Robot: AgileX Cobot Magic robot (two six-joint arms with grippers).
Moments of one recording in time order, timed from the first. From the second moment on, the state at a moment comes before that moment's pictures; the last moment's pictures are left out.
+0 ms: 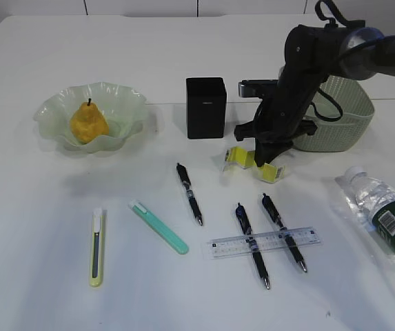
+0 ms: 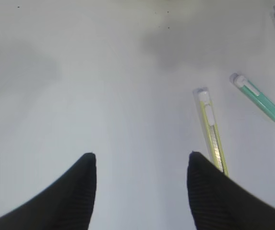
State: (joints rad) left arm -0.10 1.45 -1.22 -0.10 1.03 -0.07; right arm 0.21 2.41 -2.02 0.16 1.11 -0.09
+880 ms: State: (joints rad) left arm -0.10 1.45 -1.22 -0.10 1.01 -0.07; right arm 0.18 2.26 -2.03 0.21 1.19 -0.09
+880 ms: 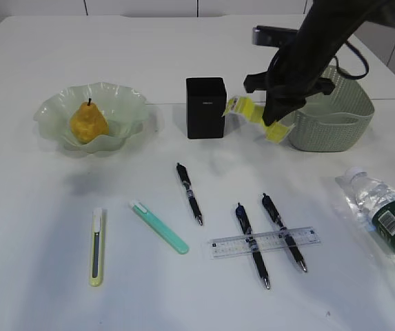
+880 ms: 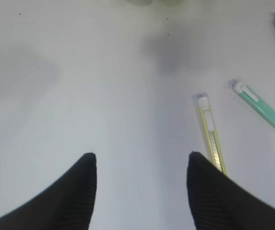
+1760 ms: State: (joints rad) left arm -0.10 1.45 -1.22 -0.10 1.01 -0.07; right arm -0.09 2.19 -2.04 0.23 0.90 -0.05
